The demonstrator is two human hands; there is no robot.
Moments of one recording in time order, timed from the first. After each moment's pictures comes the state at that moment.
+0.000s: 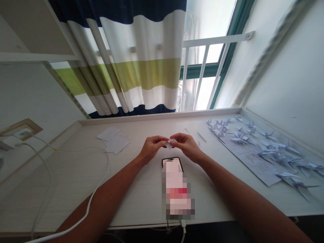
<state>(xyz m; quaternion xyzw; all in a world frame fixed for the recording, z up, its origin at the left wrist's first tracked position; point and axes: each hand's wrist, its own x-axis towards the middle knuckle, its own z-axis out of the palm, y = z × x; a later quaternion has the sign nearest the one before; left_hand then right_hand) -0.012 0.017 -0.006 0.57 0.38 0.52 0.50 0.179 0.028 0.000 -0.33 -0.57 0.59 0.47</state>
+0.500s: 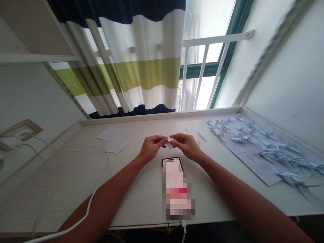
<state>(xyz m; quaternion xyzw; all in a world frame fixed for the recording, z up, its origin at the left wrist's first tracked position) -0.013 0.020 -0.008 0.58 0.39 0.54 0.47 0.181 0.029 -0.002 -0.35 -0.62 0.52 0.47</state>
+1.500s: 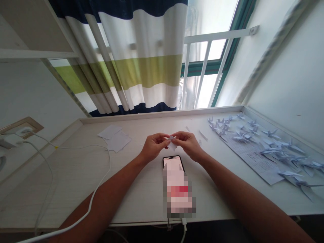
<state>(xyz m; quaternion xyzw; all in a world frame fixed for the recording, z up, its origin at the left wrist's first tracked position) -0.010 0.014 -0.004 0.59 0.36 0.52 0.50 0.176 0.024 0.007 -0.32 -0.59 0.56 0.48</state>
